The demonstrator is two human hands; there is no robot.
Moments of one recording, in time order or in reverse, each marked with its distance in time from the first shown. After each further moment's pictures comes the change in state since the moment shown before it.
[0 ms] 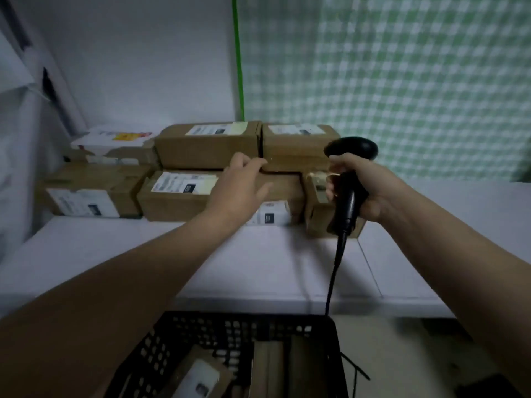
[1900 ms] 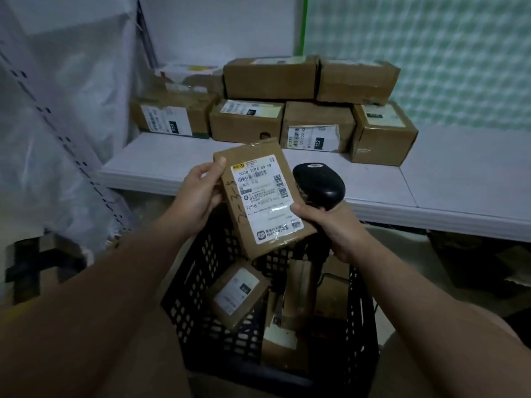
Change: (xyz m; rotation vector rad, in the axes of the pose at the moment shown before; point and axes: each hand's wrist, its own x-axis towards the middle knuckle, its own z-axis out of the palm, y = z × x) left_hand -0.215 -0.071 -0.054 -1.100 0.119 -0.694; right_hand -0.114 0.213 0.033 -0.284 -0.345 -0.189
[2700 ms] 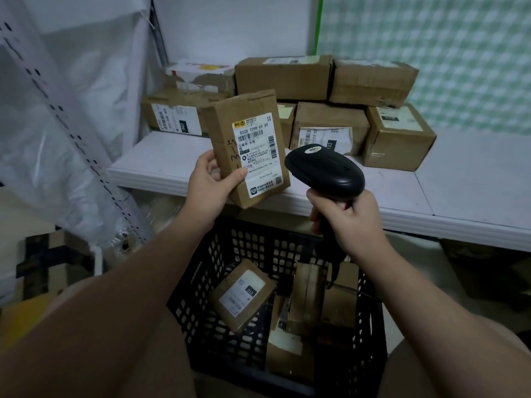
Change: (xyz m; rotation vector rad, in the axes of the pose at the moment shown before) left_hand 0.008 -0.003 0.002 0.224 0.161 0.245; right_hand -0.013 -0.022 0.017 -0.275 0.137 -0.370
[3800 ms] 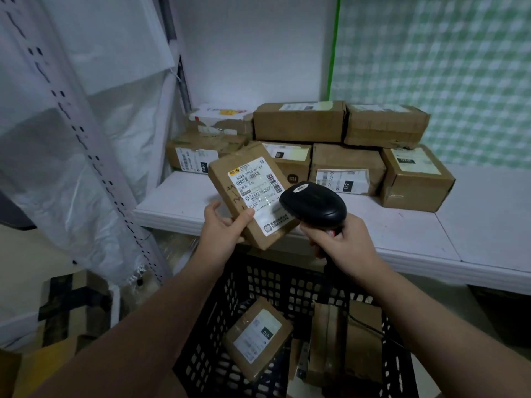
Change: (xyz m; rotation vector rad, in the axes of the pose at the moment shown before) left_hand 0.011 -0.004 -0.021 -0.014 0.004 -0.146; right_hand 0.047 0.002 0.026 -0.152 -0.054 0.002
